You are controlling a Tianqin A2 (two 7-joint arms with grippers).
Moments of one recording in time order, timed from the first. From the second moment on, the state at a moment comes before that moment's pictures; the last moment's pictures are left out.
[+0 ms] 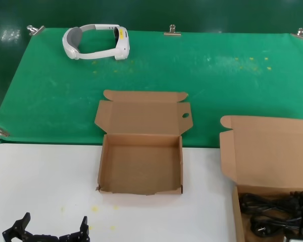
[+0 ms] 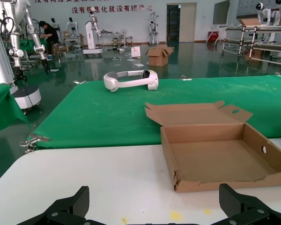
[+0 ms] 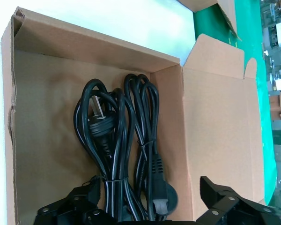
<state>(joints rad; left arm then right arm) 0.00 -0.30 1.60 -1.60 -1.80 0.00 0.00 0.77 0.72 -2.75 1.10 2.66 0.32 -1.34</state>
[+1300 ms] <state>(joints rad) 0.00 -0.30 1.60 -1.60 -1.80 0.00 0.00 0.76 0.76 -2.75 1.21 2.72 0.39 -1.35</state>
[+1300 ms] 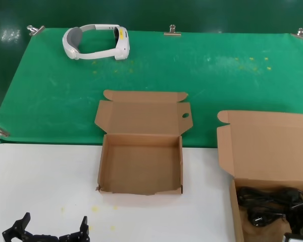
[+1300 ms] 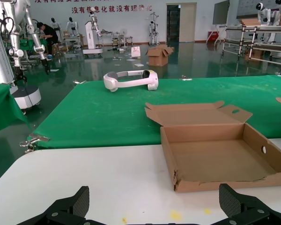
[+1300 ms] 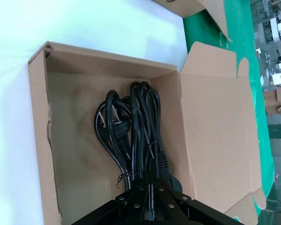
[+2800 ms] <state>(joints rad) 0.00 -0.30 1.60 -1.60 -1.80 0.00 0.00 0.78 0.81 -2.75 1.26 2.75 0.38 -1.45</state>
